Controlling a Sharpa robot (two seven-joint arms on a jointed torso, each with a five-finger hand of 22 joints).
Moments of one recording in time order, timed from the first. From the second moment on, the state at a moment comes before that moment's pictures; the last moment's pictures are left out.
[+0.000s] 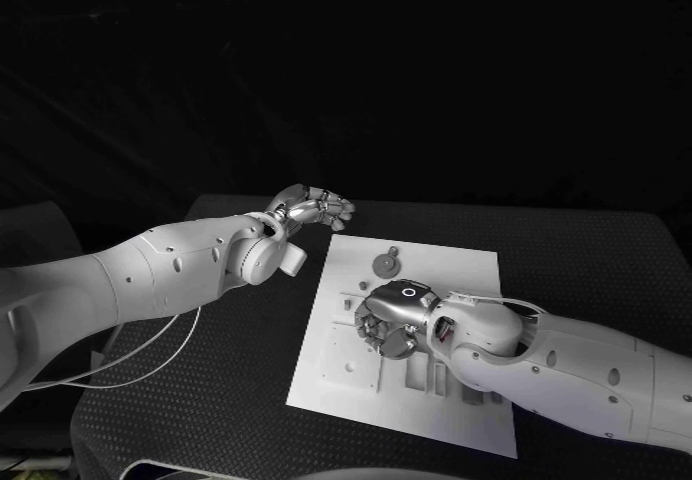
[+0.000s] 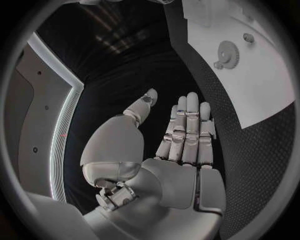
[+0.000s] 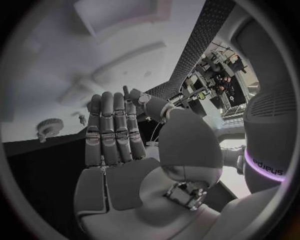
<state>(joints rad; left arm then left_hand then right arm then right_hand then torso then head) 1.24 -0.65 -0.14 1.12 -0.21 -0.19 0.32 1.02 -0.10 0.45 -0.27 0.05 0.84 0.17 0.30 0.54 1.20 0.12 0.07 0.22 1.00 0.05 0.70 0.37 0.02 0.71 -0.05 0.59 1.23 1.11 -0.57 -0.15 1.49 -1.75 -0.23 -0.02 1.17 -0.19 0.87 -0.26 0.05 1.04 0.09 0.43 0.47 1.26 0.05 0.27 0.30 1.11 0.03 0.52 0.76 0.26 0.98 0.16 0.22 1.14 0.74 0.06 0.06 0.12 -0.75</state>
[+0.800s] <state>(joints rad) 1.24 -0.65 -0.14 1.12 -0.21 -0.19 0.32 1.02 -0.10 0.46 -0.27 0.05 0.84 0.17 0.30 0.54 1.20 0.12 0.07 0.22 1.00 0.05 0.69 0.37 0.02 0.71 -0.05 0.59 1.23 1.10 -0.56 -0.17 1.48 -1.77 -0.22 -0.02 1.17 -0.19 0.87 -0.26 0.05 1.04 0.09 0.43 0.47 1.26 0.05 0.27 0.31 1.12 0.03 0.52 0.77 0.26 0.98 0.16 0.22 1.14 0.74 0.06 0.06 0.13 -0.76</state>
